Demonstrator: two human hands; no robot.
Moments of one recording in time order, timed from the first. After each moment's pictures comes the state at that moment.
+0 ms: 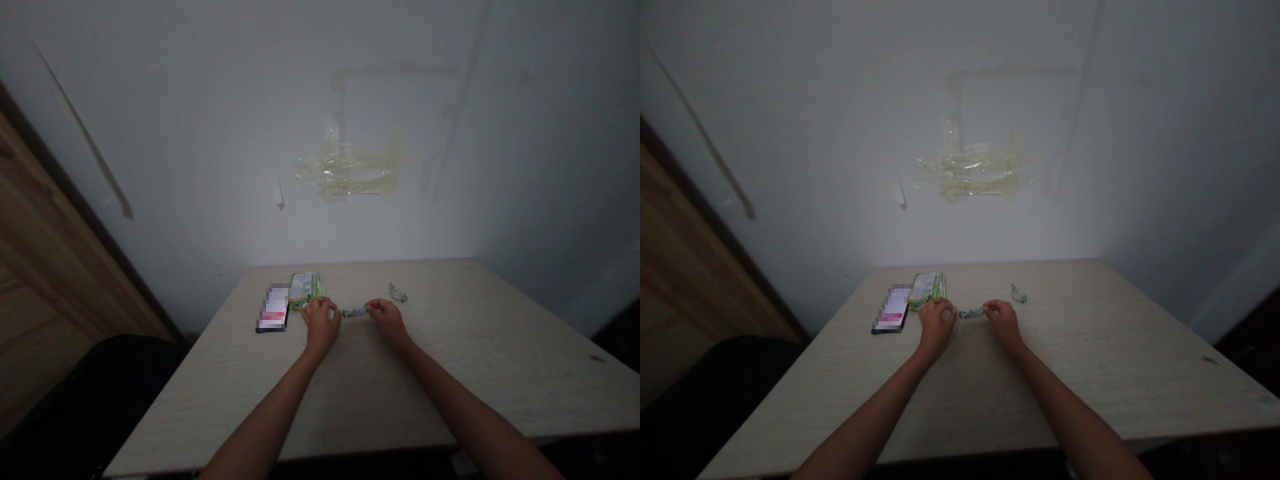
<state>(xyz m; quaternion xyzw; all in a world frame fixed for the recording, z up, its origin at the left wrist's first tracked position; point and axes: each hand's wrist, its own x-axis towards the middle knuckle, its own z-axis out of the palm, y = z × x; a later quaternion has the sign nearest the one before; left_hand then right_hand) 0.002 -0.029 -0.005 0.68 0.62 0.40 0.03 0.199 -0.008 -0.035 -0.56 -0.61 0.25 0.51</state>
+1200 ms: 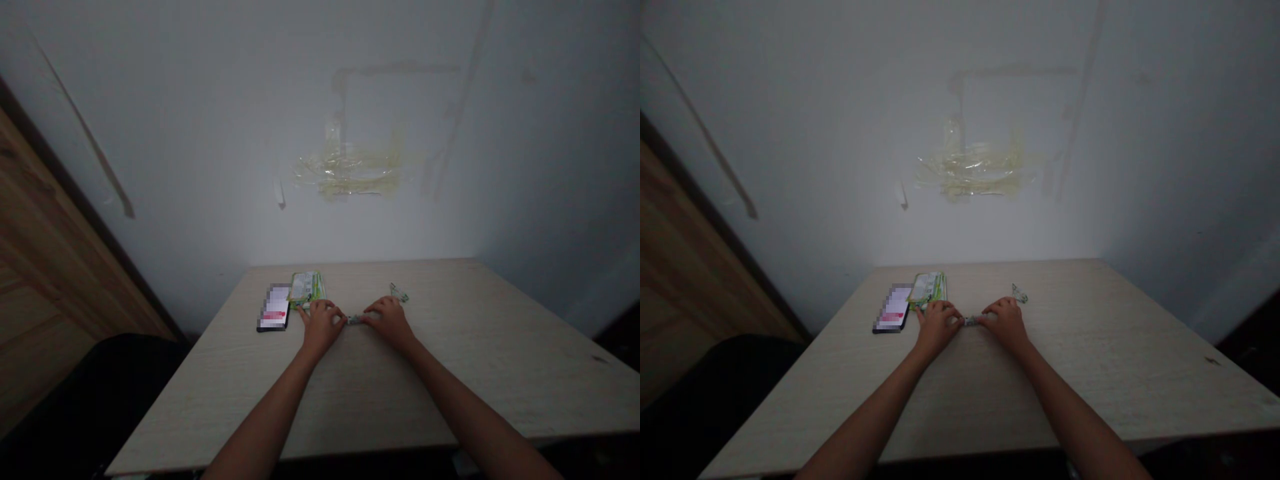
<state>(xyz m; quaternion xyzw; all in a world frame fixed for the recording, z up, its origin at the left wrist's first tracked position) -0.008 -0.032 -0.003 0.76 0.58 0.30 0.03 0.208 -0.019 -0.018 -0.56 -0.74 0.07 0.36</state>
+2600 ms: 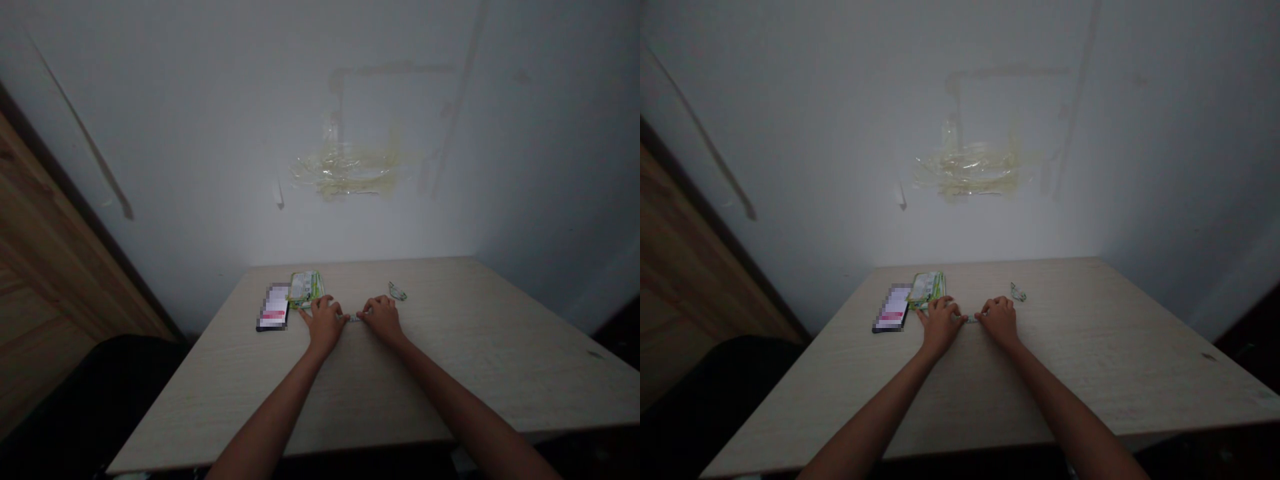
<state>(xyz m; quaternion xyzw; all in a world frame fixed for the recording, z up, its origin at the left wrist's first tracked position) 0.008 -0.031 -0.003 0.73 0.62 0.29 0.01 0.184 -0.016 -0.017 -0.67 -0.68 0.05 0.30</state>
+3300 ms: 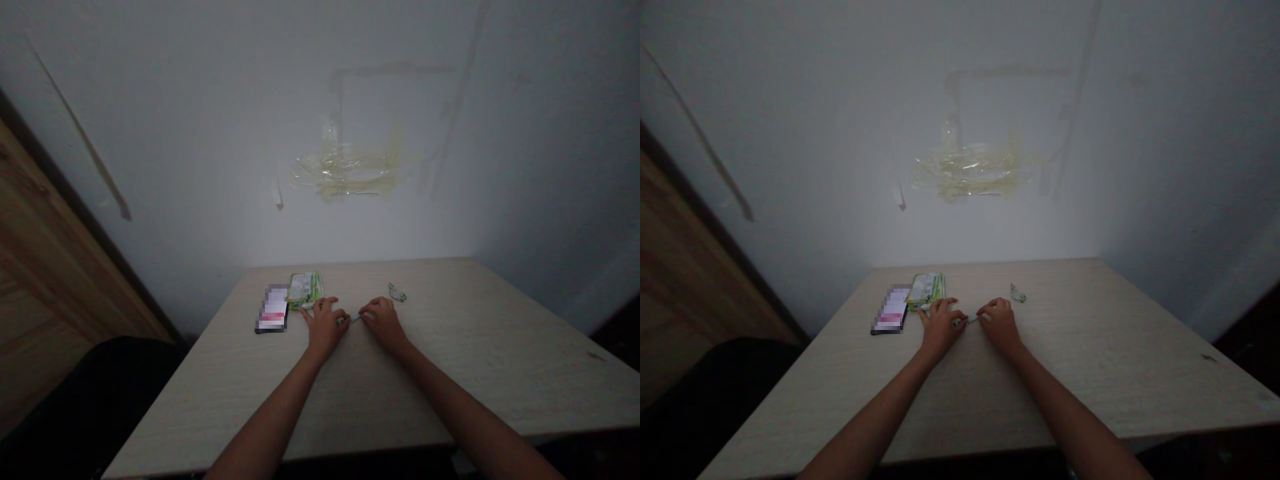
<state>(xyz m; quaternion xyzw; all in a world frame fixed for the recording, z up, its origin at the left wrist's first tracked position) 0.005 -0.034 -0.002 0.76 0.59 0.26 0.02 0.194 -0.024 -0.023 -0.56 -0.75 0.03 0.36</state>
